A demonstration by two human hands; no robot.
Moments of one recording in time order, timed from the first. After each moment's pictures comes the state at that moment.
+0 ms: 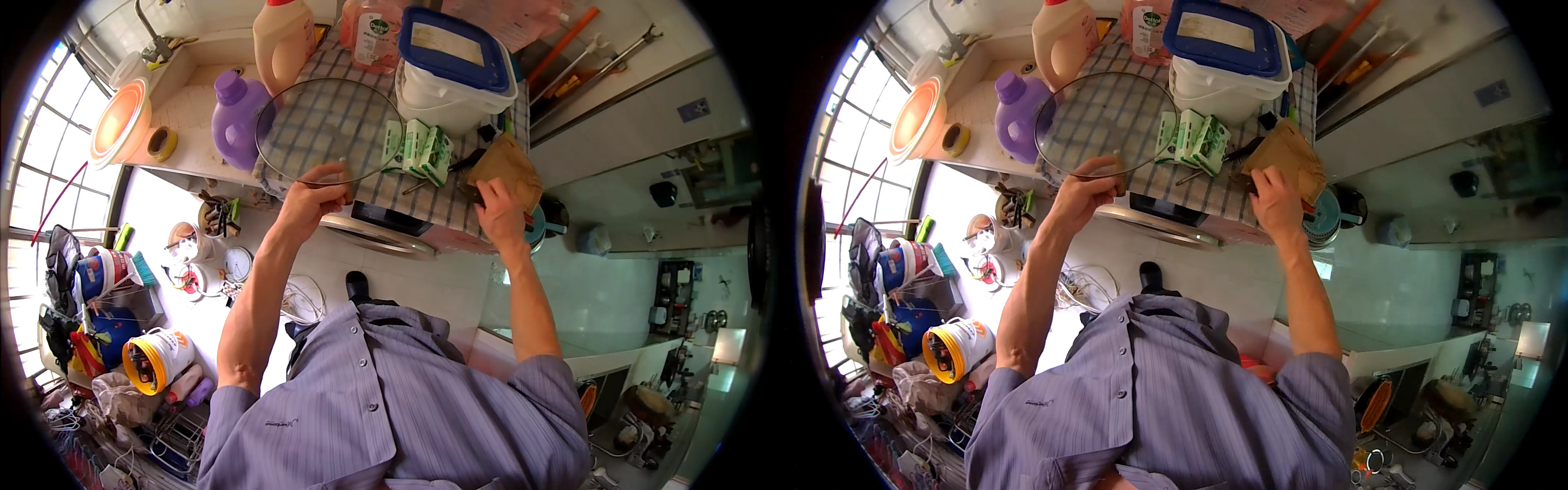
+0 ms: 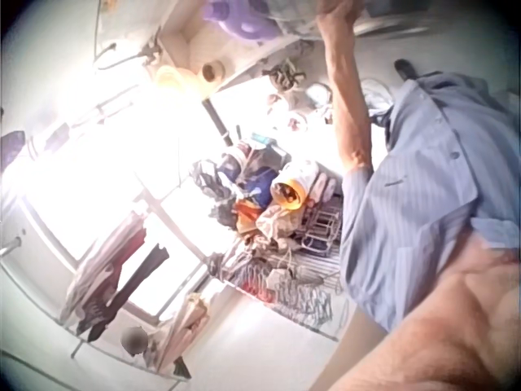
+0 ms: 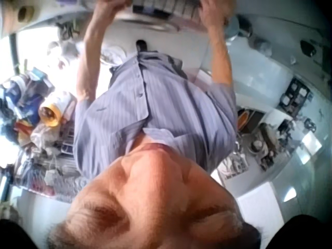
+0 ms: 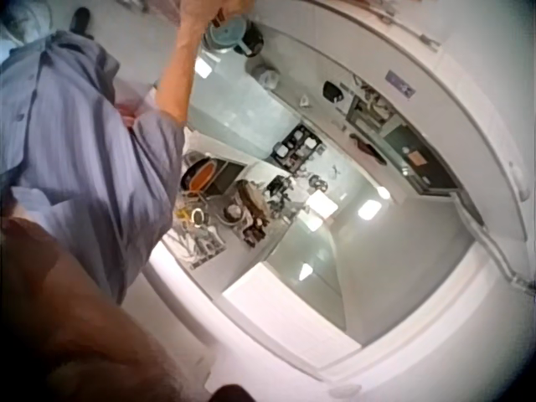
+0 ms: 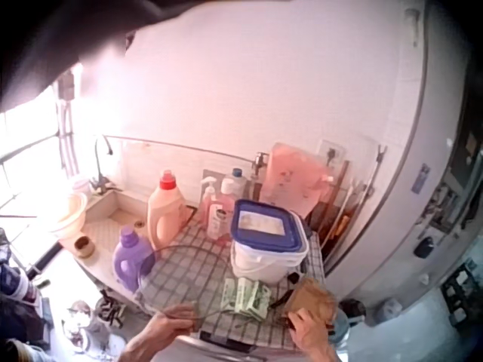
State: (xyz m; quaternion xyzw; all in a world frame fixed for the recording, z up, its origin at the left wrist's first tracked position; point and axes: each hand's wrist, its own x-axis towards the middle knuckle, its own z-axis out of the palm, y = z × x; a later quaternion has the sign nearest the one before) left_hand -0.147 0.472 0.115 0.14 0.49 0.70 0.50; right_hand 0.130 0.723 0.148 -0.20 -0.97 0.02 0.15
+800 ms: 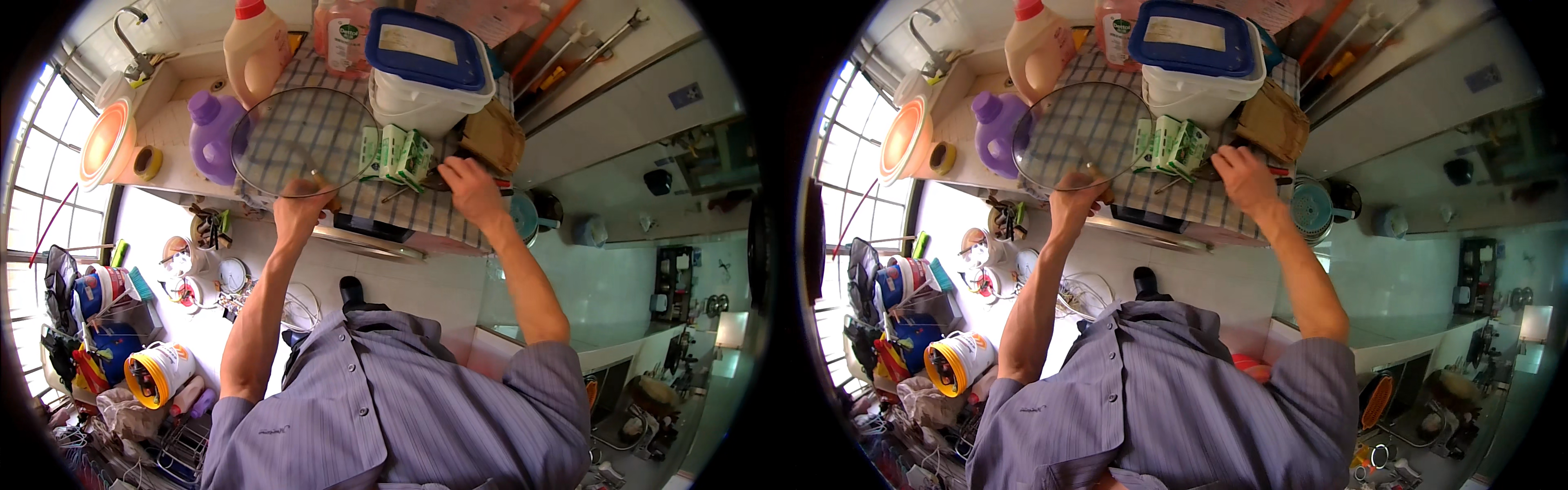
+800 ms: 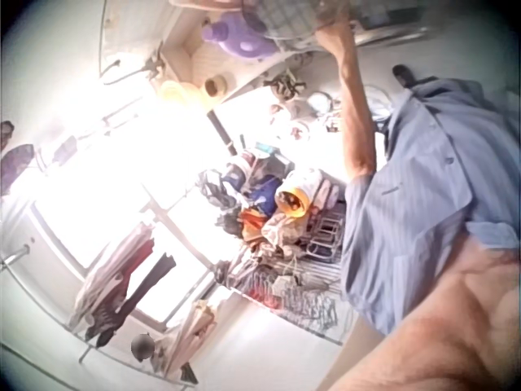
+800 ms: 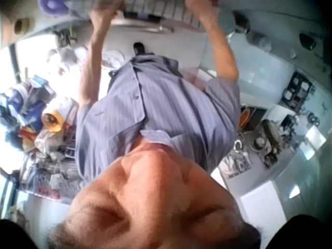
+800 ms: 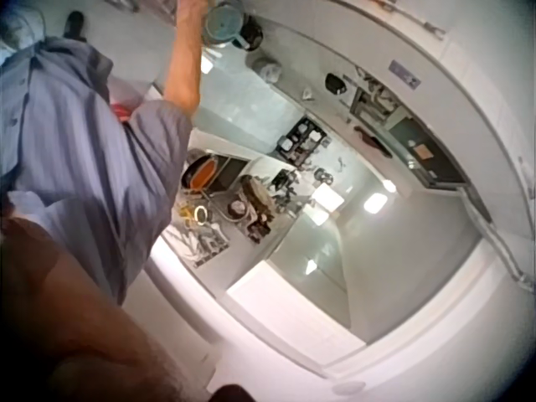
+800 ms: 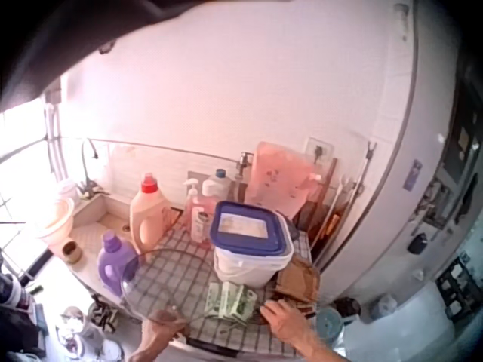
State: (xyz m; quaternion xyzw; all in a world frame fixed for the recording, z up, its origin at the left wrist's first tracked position) left_hand -0.119 0.503 0.136 0.13 0.78 0.54 0.29; right_hand 0.090 0.763 0.138 -0.07 -0.98 0.00 0.18
